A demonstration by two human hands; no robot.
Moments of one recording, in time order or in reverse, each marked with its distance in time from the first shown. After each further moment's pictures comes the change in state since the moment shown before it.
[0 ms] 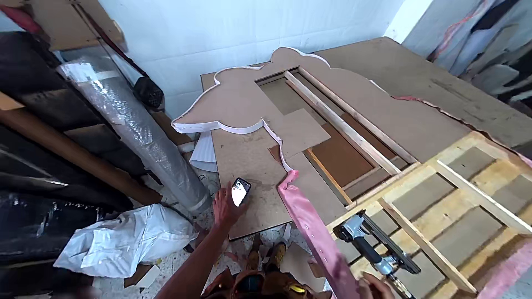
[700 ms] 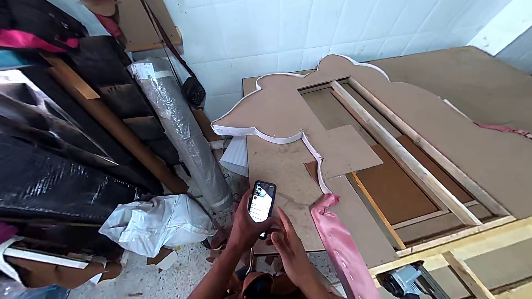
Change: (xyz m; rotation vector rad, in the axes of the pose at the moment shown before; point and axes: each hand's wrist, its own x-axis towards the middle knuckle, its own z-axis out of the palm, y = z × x) left_hand -0.030 0.007 -0.106 -0.765 0.022 -0.053; right_hand 0.065 -0.141 0.276 0.513 -0.924 0.029
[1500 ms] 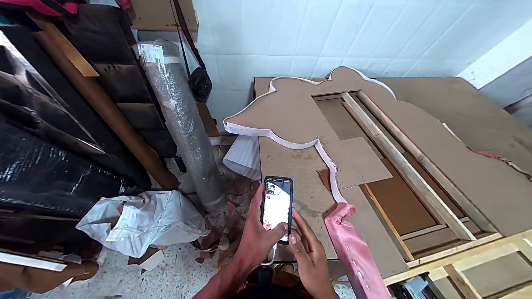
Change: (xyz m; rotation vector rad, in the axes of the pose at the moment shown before) left_hand -0.008 0.011 -0.067 -0.493 -0.069 0.085; right_hand 0.027 -0.037 0.062 -0.046 0.116 -0.240
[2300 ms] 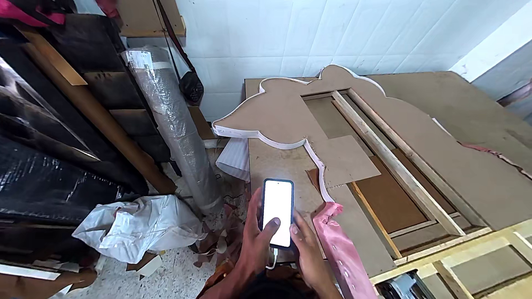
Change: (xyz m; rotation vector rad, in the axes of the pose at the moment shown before) left_hand -0.003 0.008 0.059 -0.210 0.008 0.083; right_hand 0.015 -0.013 -0.047 0.262 0.020 0.249
